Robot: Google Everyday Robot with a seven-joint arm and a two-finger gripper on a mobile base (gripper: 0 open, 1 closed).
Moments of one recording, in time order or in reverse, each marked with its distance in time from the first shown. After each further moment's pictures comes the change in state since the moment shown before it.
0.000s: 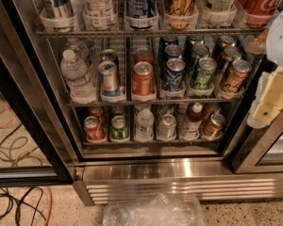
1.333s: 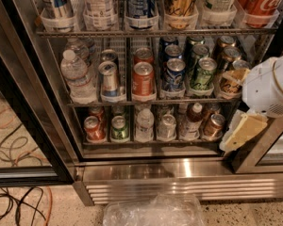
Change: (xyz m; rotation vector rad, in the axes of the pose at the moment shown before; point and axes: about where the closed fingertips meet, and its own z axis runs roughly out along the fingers) arm -0.006 0.013 0.082 0.084 -0.224 -0.070
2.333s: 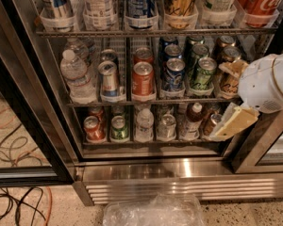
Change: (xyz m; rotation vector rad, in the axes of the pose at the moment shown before) arm -0.017 -0.018 0.007 0.077 -0.110 0.008
